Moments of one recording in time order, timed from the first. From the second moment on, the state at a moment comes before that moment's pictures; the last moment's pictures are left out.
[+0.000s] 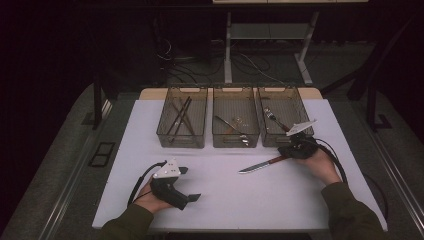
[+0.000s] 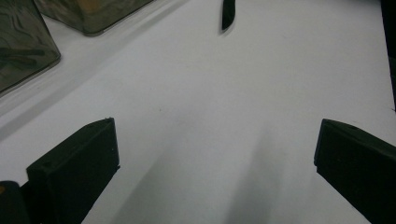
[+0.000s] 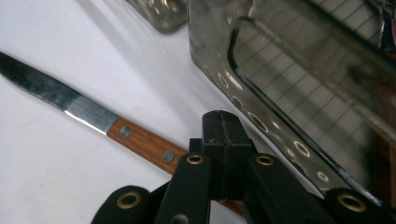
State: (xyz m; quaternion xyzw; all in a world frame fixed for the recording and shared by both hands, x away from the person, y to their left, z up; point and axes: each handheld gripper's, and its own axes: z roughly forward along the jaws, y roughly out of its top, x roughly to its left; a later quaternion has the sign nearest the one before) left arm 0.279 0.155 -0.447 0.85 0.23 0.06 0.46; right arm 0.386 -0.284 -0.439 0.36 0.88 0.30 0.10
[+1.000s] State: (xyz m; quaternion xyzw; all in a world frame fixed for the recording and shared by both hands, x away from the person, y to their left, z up) left arm 0.278 0.155 -0.447 0.85 0.23 0.06 0.46; right arm 0.365 -0.291 -0.435 0.33 0.90 0.27 0.07
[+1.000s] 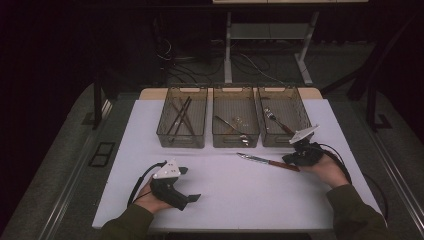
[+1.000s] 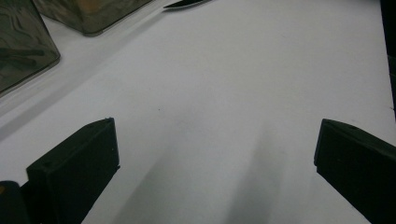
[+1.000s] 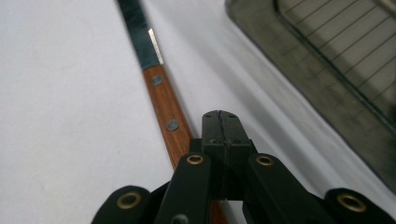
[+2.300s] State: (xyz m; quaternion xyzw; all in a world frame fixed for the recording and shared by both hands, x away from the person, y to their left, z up) left arm 0.278 0.154 -0.446 0.86 0.23 0.06 0.46; right arm 0.366 -0.247 -0.403 0.28 0.94 0.16 0.02
